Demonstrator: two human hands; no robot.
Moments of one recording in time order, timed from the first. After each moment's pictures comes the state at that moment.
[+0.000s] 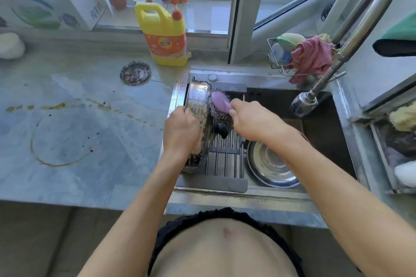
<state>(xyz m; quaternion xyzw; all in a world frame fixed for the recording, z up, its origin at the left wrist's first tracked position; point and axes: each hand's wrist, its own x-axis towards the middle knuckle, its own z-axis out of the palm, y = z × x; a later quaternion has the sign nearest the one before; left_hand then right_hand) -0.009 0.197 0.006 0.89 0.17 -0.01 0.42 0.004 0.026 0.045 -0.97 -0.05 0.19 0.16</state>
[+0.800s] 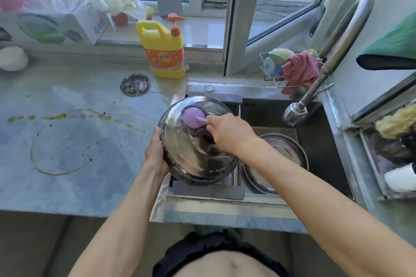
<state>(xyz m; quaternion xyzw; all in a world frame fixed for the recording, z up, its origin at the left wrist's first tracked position) -0.005 0.241 -0.056 0.48 0.42 -0.07 0.77 0.002 0.052 0.032 -0.97 -0.14 0.11 0.14</state>
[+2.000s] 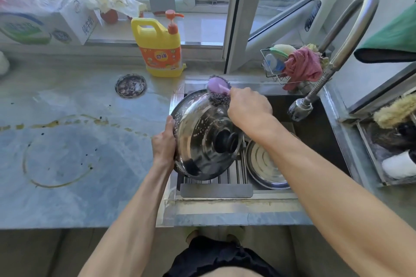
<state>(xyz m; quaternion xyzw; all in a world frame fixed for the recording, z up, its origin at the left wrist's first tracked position) 0.018 0.255 -0.073 0.63 0.32 -0.05 0.71 0.032 0.065 0.071 -1.00 0.03 0.05 0.02</state>
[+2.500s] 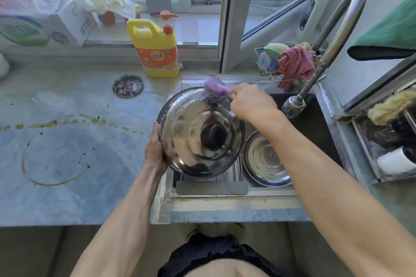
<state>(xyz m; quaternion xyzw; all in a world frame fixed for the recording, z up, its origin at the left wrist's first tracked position) 0.010 0.268 -0.089 0.50 0.32 -0.08 0.80 0.034 0.038 0.074 -0.98 0.07 0.10 0.16</state>
